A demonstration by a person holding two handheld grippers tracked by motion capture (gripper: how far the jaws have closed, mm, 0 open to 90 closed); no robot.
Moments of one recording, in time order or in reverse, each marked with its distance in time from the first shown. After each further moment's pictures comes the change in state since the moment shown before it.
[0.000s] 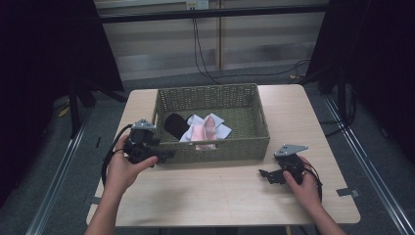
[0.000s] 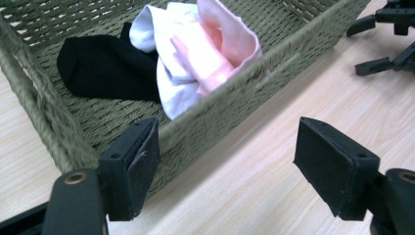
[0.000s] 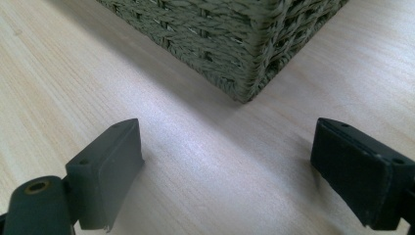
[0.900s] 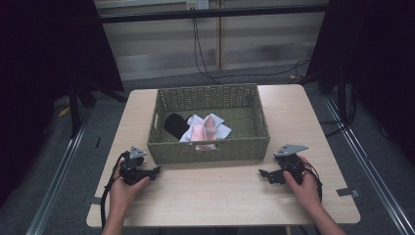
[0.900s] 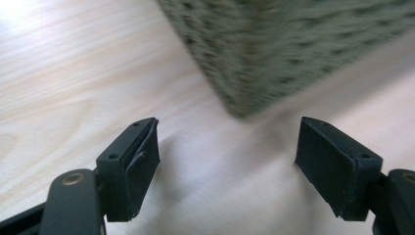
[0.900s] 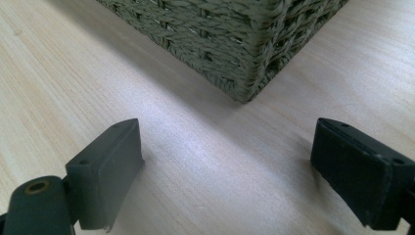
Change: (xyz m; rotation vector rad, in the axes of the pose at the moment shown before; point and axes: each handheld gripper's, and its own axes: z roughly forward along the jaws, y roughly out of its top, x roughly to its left) left arm 0.050 -0.116 0.063 0.024 0.233 -0.065; right arm 0.000 0.000 0.000 0.000 0.000 0.000
